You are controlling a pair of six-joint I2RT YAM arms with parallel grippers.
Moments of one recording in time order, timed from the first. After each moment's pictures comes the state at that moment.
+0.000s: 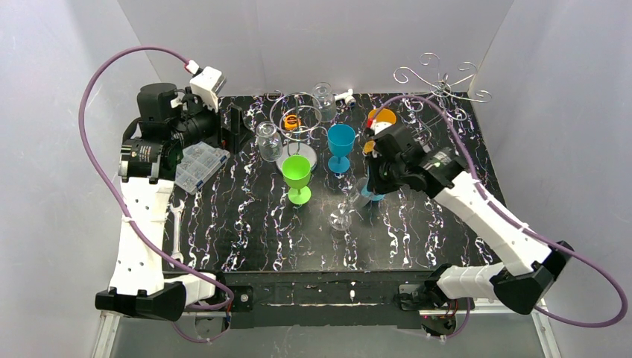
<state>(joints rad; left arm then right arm) -0.09 1.21 1.68 -0.93 0.49 0.15 0.76 1.25 1.39 -1.06 0.09 0.36</state>
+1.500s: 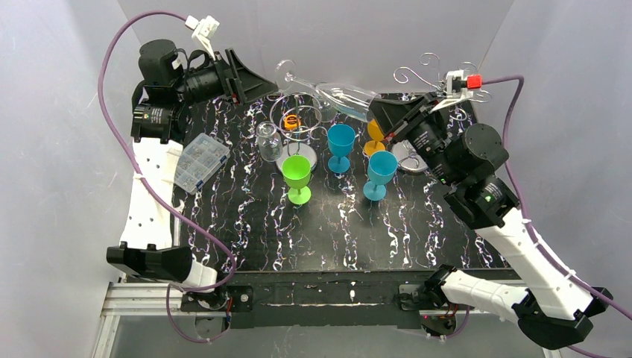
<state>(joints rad) -0.10 1.46 1.90 -0.57 0.93 -0.50 0.76 0.98 1.34 -0.07 0.11 0.53</state>
